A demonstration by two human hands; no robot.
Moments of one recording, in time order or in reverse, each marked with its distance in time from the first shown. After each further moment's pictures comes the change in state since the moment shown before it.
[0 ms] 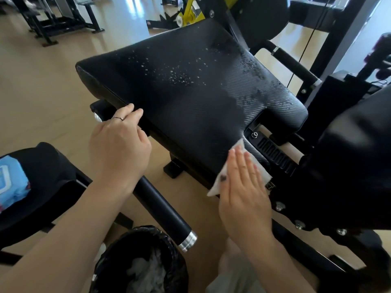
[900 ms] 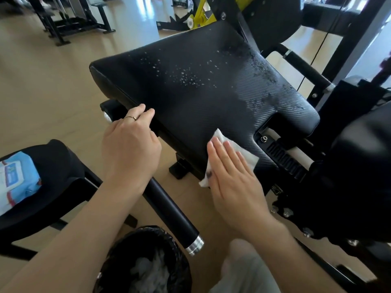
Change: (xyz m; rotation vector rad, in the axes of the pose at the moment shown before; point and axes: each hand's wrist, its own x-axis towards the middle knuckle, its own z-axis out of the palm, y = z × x) left_hand 0.001 0.002 0.001 0.031 0.000 -0.011; right_hand 0.031 -0.014 -0.008 -0.083 -0.042 -0.307
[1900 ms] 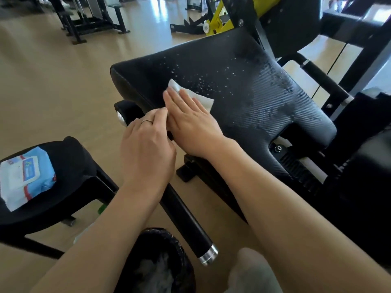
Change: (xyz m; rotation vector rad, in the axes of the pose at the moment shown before) left_hand 0.002 0.003 -0.002 -0.037 0.020 -0.020; right_hand 0.159 -0.064 -0.013 0.039 -0.122 -0.246
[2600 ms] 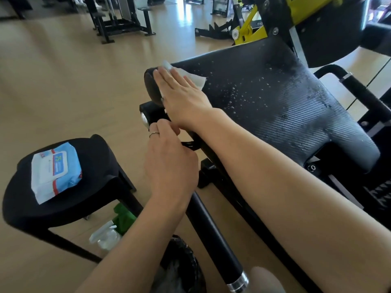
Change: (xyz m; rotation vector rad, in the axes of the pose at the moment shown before) left_hand 0.002 0.000 -0.008 -0.279 0.054 -0.437; right_hand 0.105 -0.045 -0.004 -0.040 -0.038 -0.148
